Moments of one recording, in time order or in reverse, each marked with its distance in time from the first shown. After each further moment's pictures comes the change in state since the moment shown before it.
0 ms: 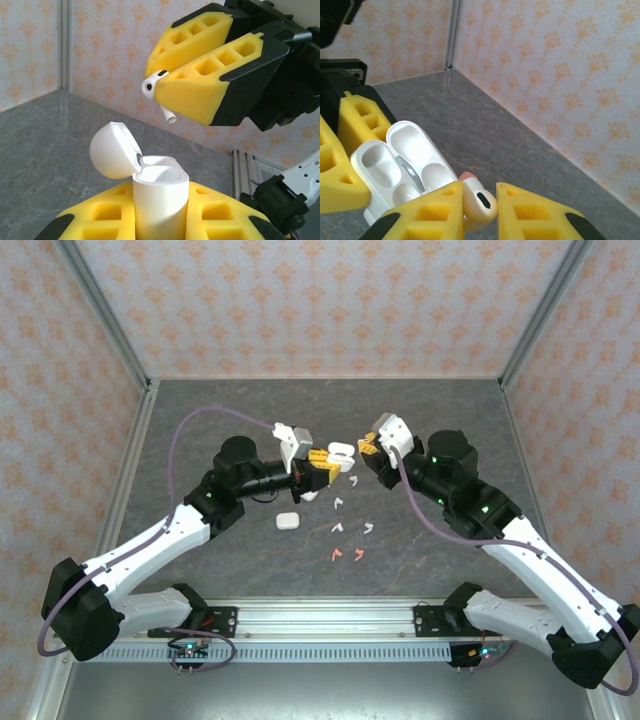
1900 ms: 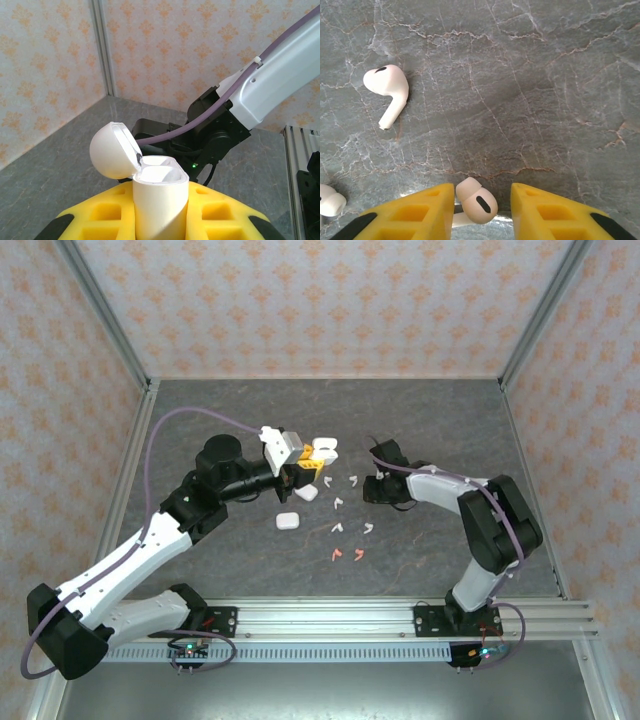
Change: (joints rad) left arm 0.013 -0.121 0.063 -0.255 -0.140 0.284; right arm -0.211 0.747 -0.130 -0.041 0.068 0.728
